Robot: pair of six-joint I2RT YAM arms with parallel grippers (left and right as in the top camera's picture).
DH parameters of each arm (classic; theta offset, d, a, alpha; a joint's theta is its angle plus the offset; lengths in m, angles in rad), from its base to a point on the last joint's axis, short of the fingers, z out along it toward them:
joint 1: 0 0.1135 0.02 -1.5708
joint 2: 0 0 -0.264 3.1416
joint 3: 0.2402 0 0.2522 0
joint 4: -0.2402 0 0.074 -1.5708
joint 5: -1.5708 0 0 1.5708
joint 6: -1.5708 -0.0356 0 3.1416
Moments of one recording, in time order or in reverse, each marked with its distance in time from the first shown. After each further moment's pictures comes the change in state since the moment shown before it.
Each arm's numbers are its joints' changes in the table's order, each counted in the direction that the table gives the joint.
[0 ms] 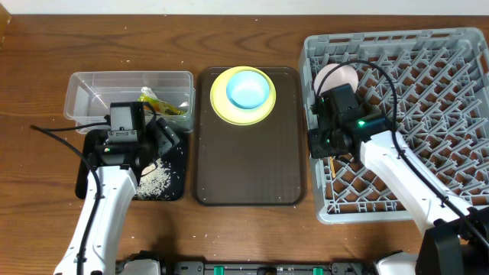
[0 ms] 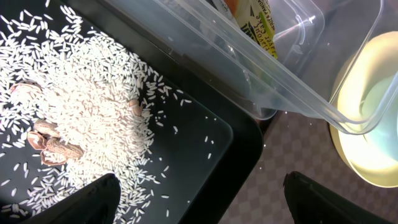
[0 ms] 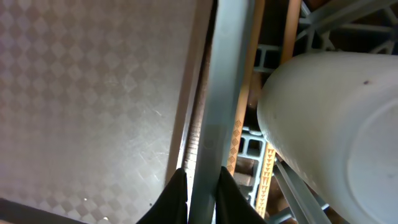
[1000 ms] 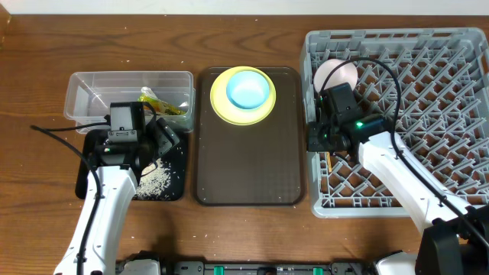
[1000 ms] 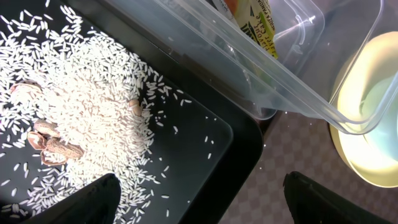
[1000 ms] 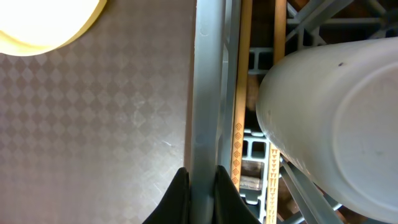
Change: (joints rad) left arm 0.000 0.000 0.000 0.000 0.000 0.000; right arm 0.008 0.002 -0.012 0.092 -0.015 -0.132
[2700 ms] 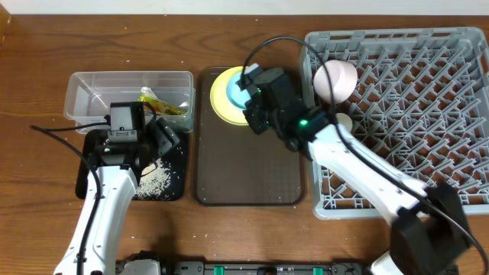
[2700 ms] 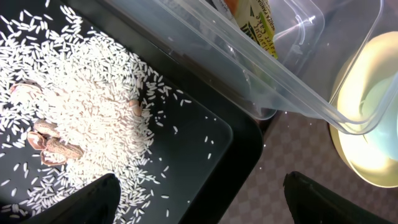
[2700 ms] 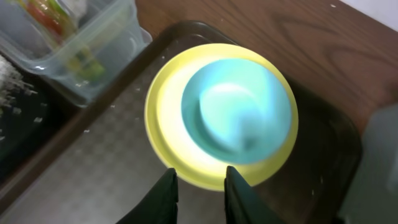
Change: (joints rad) left arm 0.000 0.000 0.000 0.000 0.000 0.000; right arm 0.292 0.183 0.241 0.345 -0.102 0.376
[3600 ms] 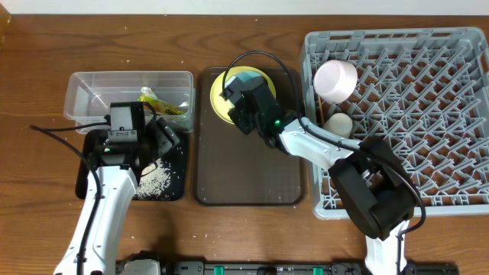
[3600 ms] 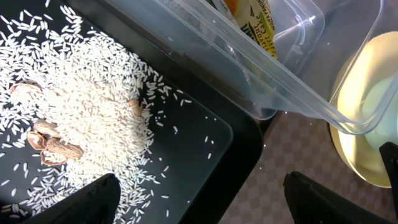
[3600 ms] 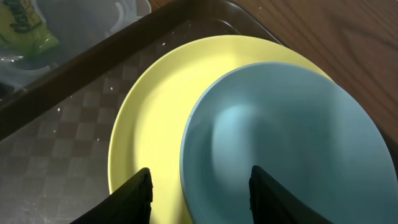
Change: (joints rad) left arm 0.000 0.000 0.000 0.000 0.000 0.000; right arm 0.001 0.314 0.000 0.340 0.036 0.171
